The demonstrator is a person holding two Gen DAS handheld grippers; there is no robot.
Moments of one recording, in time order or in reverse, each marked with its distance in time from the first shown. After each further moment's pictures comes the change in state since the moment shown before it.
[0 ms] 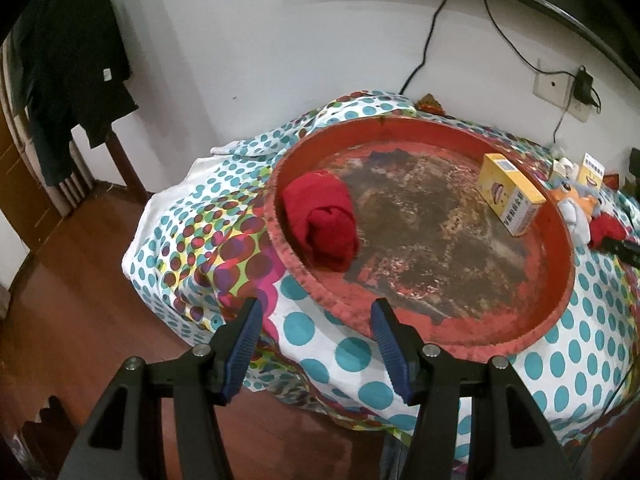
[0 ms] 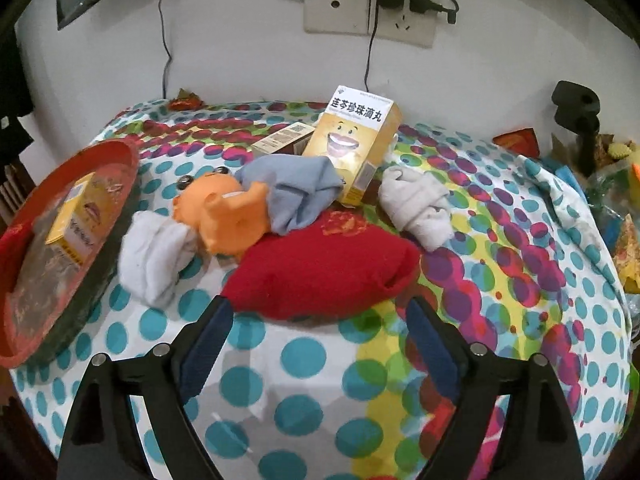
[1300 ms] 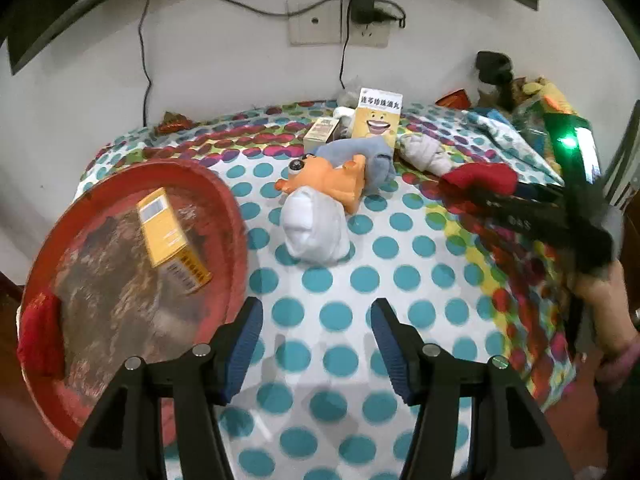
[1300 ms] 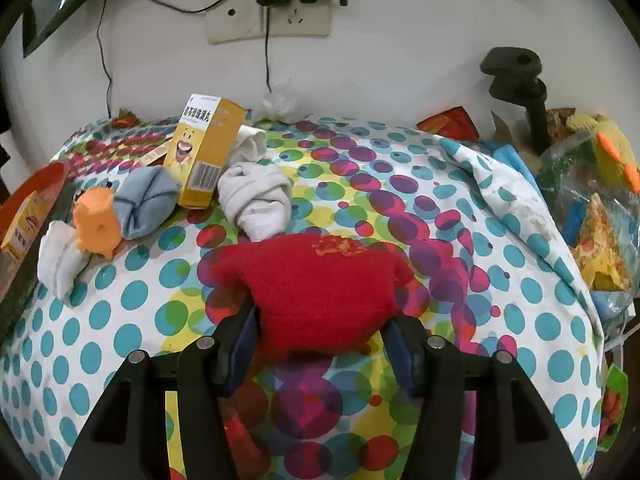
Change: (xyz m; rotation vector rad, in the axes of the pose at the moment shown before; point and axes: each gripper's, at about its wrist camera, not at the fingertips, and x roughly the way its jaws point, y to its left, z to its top) left arm 0.003 -0.265 0.038 0.379 0.061 -0.384; right arm 0.005 -0.108 -0.011 0.042 -0.029 -0.063
